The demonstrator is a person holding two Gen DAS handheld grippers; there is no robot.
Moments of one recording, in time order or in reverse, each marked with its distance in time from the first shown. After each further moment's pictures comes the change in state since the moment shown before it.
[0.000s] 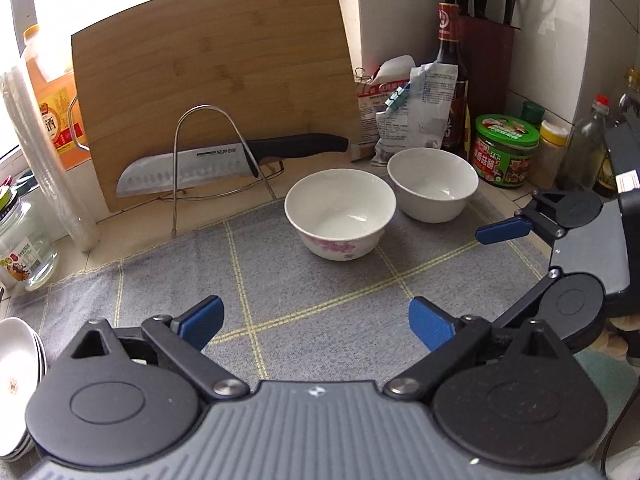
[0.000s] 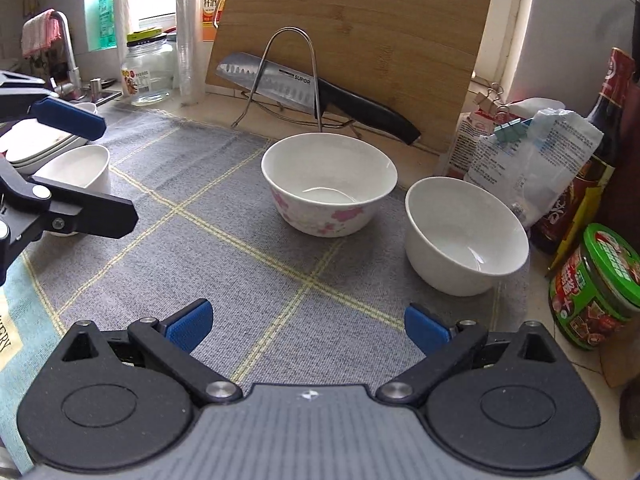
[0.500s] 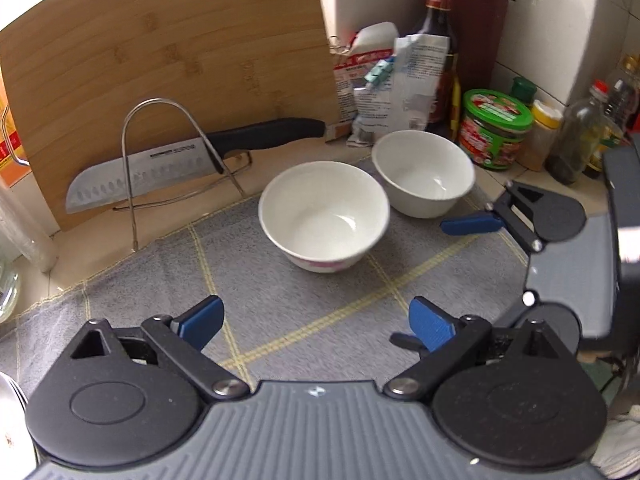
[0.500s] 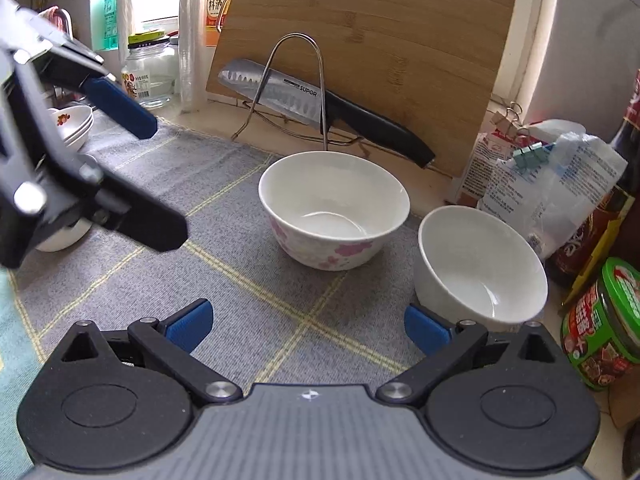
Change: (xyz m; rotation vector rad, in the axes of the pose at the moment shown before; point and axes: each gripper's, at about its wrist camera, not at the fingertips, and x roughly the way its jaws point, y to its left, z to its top) left arm 0.045 0.018 0.045 0.052 0.147 -0.110; right arm 0.026 0.002 0.017 -0.036 -0.034 -0.002
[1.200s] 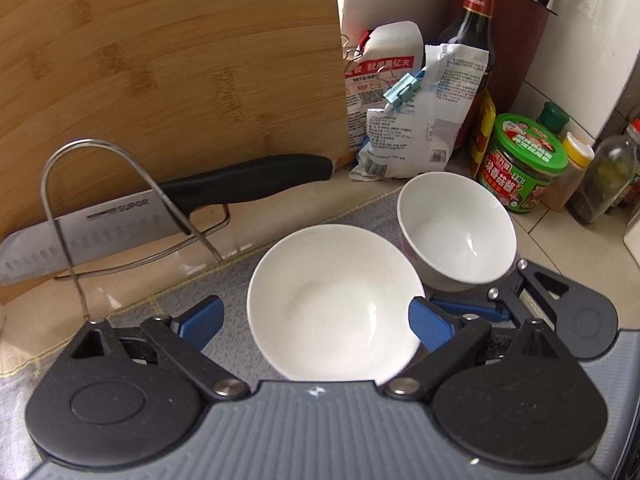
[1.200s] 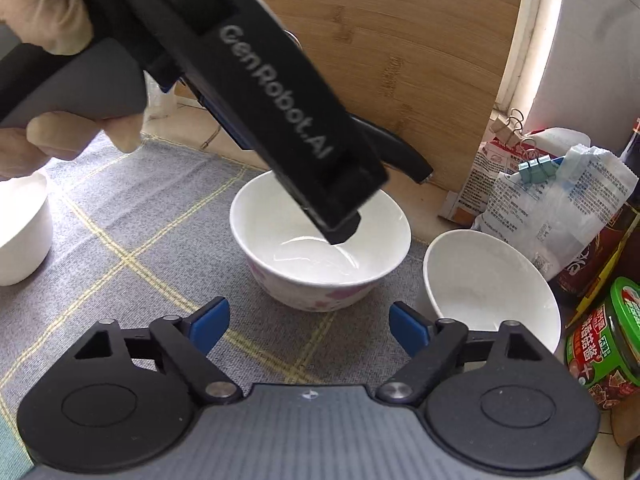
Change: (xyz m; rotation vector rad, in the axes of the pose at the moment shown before) left arm 0.078 0.020 0.065 -0.001 0.028 -0.125; right arm 0.036 -0.003 0.018 0.025 -0.004 -0.081
